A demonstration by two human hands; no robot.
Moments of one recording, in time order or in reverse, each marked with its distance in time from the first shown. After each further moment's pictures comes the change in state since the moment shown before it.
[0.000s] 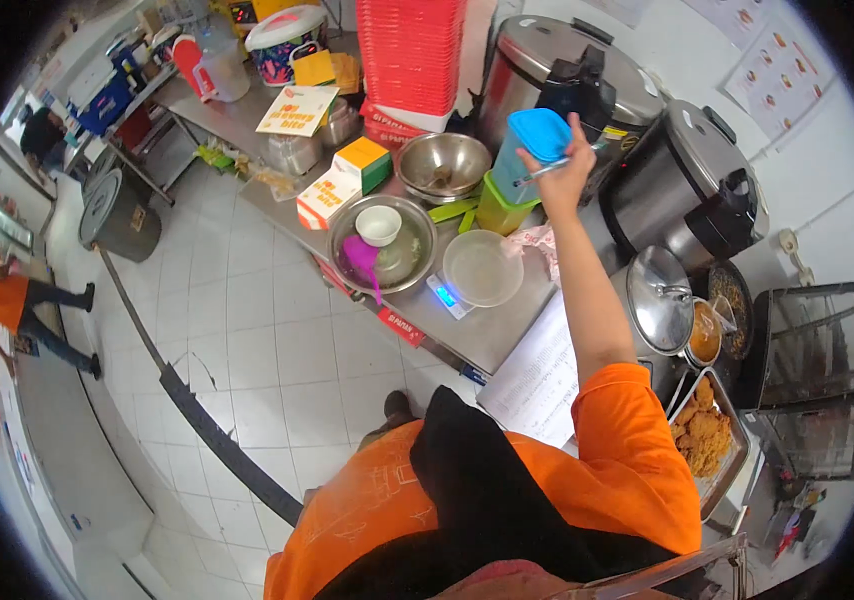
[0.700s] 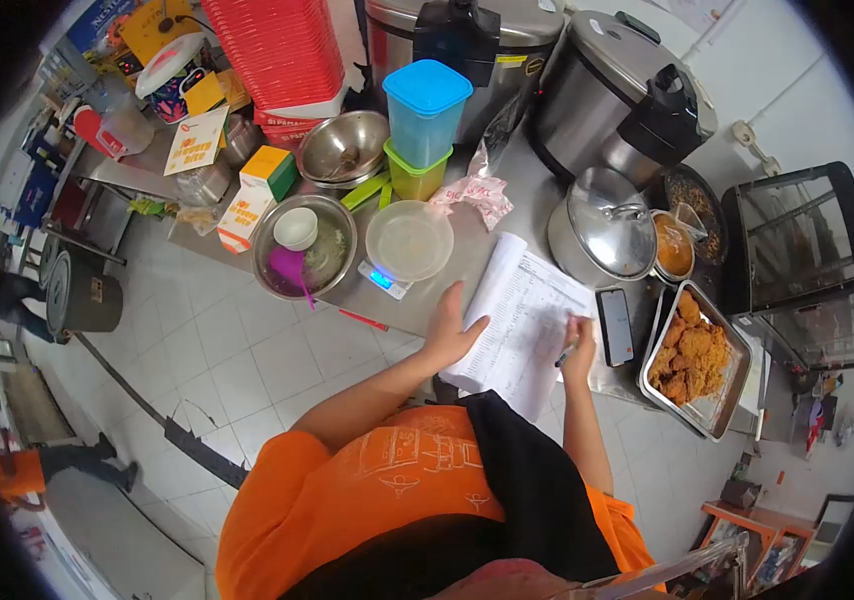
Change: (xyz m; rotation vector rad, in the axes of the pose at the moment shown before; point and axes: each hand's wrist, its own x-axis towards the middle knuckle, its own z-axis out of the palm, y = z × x) left_hand -0.198 0.422 0.229 0.145 -0.331 1.498; right_hand -0.276 -0.019 -0.301 -0.378 -0.283 0.865
